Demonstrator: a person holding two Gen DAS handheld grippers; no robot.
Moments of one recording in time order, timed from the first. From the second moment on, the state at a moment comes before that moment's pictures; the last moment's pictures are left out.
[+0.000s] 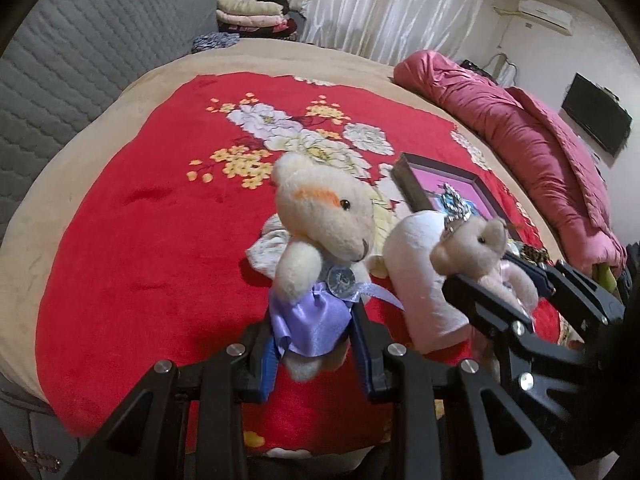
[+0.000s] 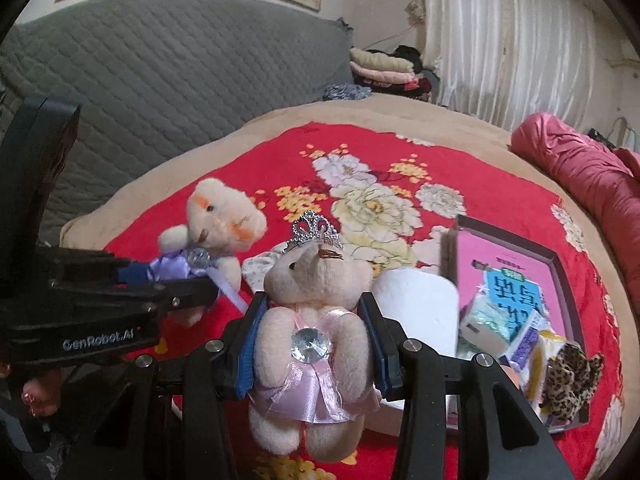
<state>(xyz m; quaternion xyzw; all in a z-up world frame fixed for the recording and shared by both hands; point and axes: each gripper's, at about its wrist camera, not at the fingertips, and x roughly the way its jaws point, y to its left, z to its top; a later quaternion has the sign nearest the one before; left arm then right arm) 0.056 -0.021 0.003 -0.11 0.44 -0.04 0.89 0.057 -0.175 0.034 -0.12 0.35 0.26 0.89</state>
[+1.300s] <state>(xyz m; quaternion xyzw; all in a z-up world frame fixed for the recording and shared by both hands) 0.054 -0.132 0.049 -0.04 0.42 -0.13 0.90 0.037 -0.312 0.099 -0.02 0.29 0.12 0.95</state>
